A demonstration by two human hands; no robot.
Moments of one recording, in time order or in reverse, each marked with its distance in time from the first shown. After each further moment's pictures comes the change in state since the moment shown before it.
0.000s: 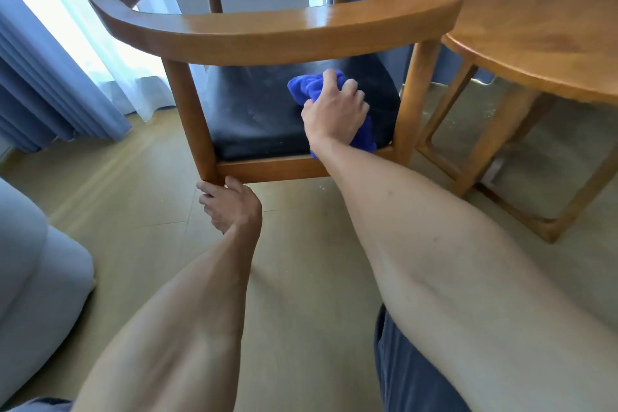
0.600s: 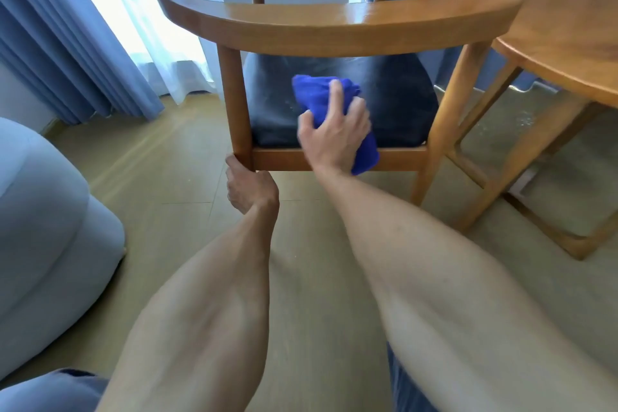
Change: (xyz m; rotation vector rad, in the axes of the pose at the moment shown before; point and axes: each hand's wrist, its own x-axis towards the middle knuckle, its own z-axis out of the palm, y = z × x) left_hand 0.012 -0.002 -0.034 -0.002 -0.001 0.116; right_hand -0.072 -0.028 0.013 0.275 0.127 -0.110
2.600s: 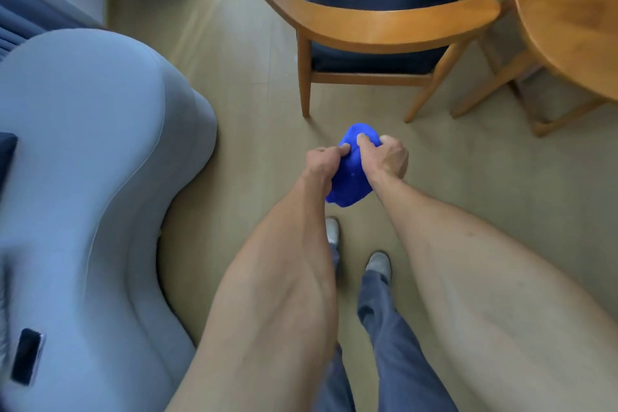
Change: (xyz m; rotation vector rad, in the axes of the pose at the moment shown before) left_hand -0.149 0.160 -0.280 -0.046 -0.839 -0.800; right_hand 0.021 -0.160 -0.296 -0.203 -0.894 0.898
